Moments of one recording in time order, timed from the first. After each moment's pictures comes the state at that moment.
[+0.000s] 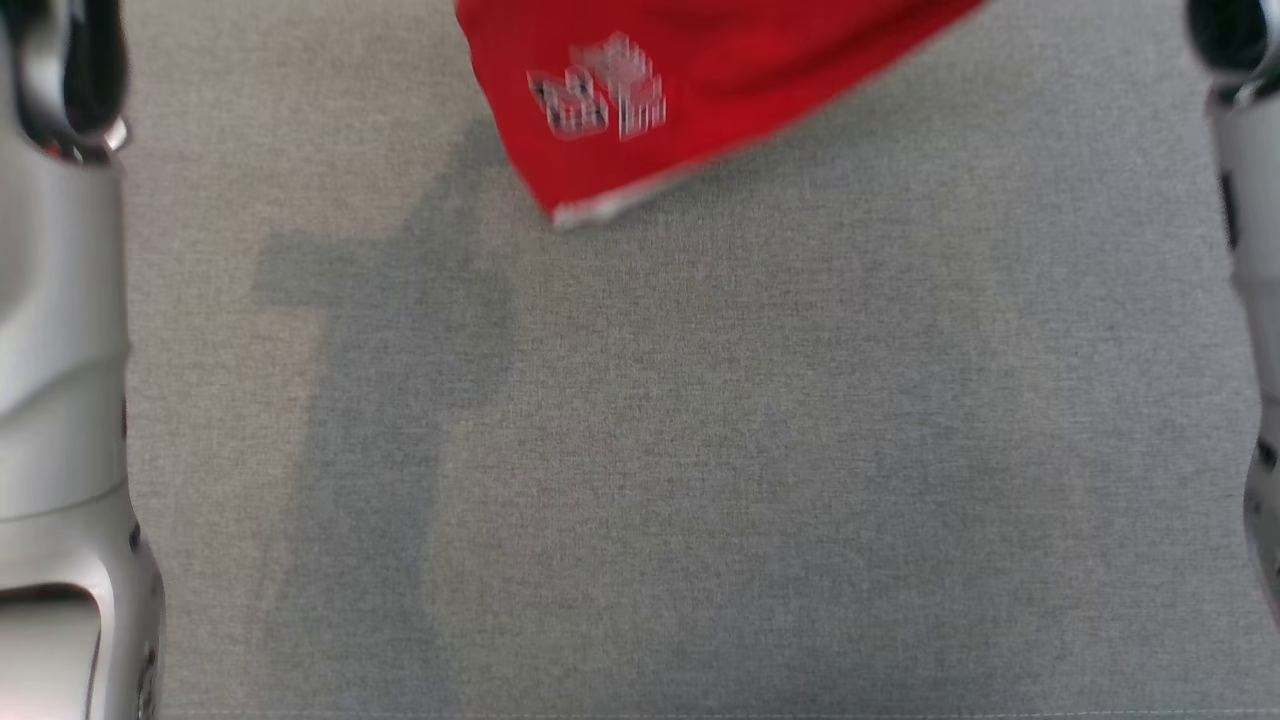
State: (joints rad) left arm -1.14 0.23 -0.15 0.33 -0.30 -0.12 -0.26; right arm -1.16 -0.27 0.18 0.36 0.31 0.13 -0.26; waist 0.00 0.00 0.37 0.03
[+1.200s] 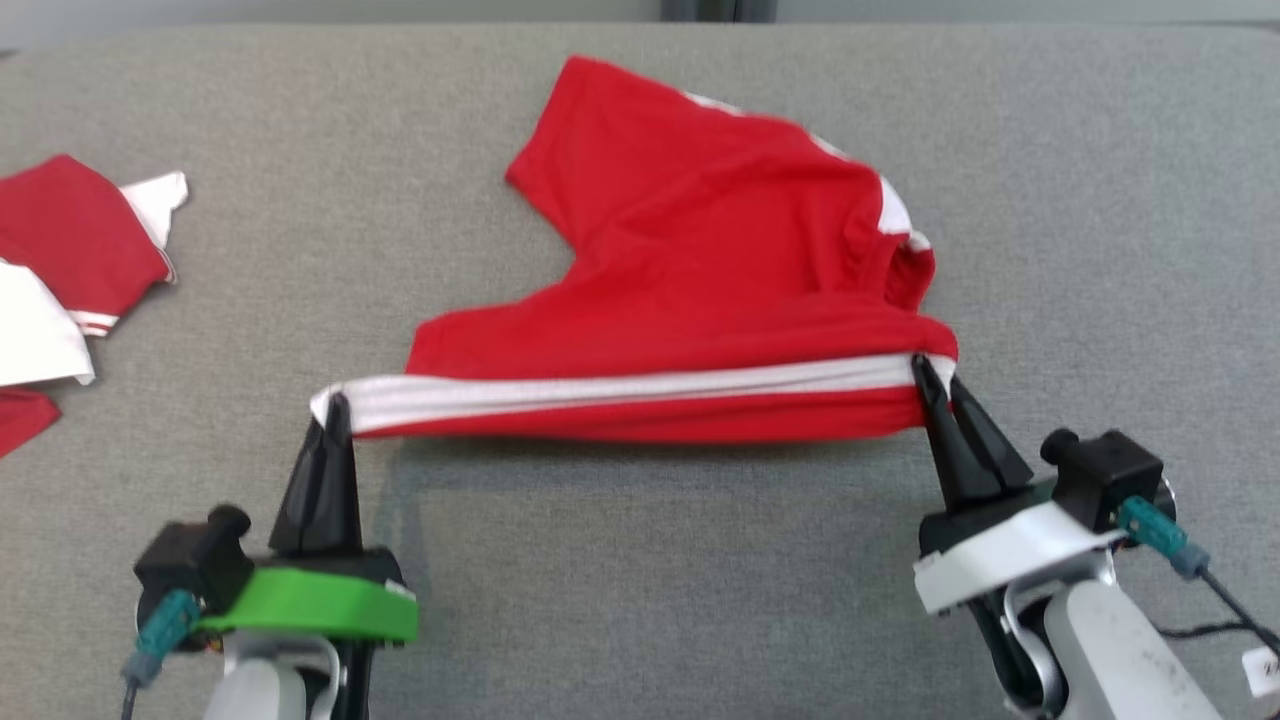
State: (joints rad) left arm -0.14 0.05 -0.04 0.21 -0.36 -0.13 -0.26; right arm -0.18 -0.15 0.21 0.18 0.29 0.13 -0.26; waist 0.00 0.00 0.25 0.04
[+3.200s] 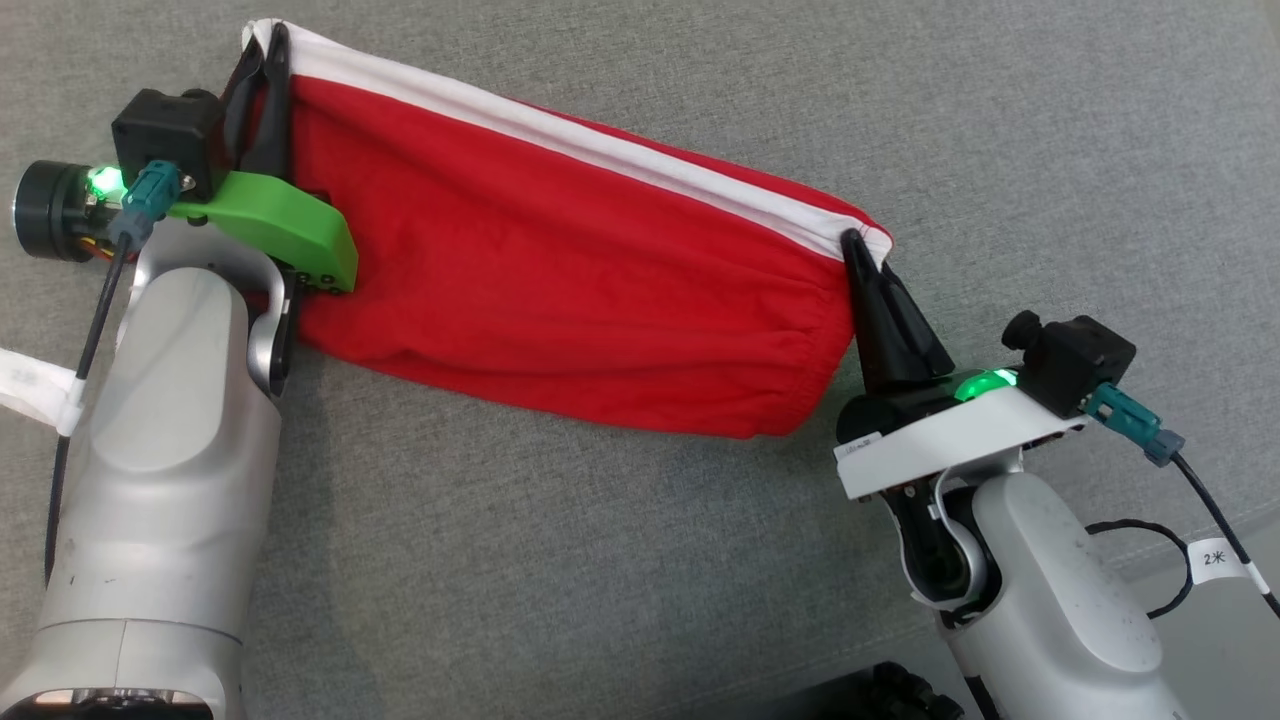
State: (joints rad) left arm -0.88 0.16 -0.18 0.75 -0.13 -0.08 -0.26; right arm -0.38 -0.05 0.28 0.20 0.56 0.13 -0.26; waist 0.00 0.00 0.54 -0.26
